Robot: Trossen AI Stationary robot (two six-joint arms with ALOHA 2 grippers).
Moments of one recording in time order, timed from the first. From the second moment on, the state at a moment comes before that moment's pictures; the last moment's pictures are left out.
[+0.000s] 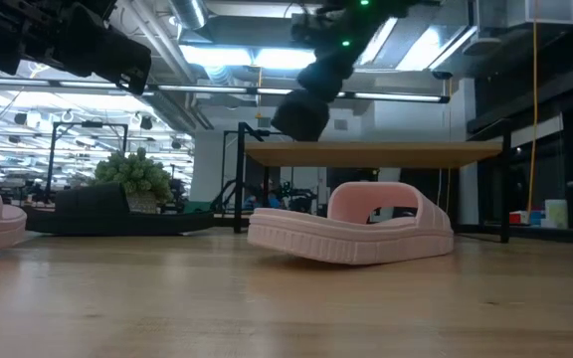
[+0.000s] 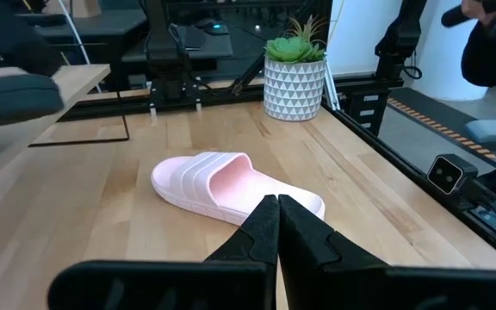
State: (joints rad) left arm 0.04 0.61 0.27 0.15 0.27 0.06; right arm -0.18 1.74 1.47 -0.41 0.78 -0.39
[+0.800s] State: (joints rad) left arm 0.04 0.61 0.27 0.15 0.27 0.06; right arm -0.24 2.09 2.02 -0.91 0.82 -0.27
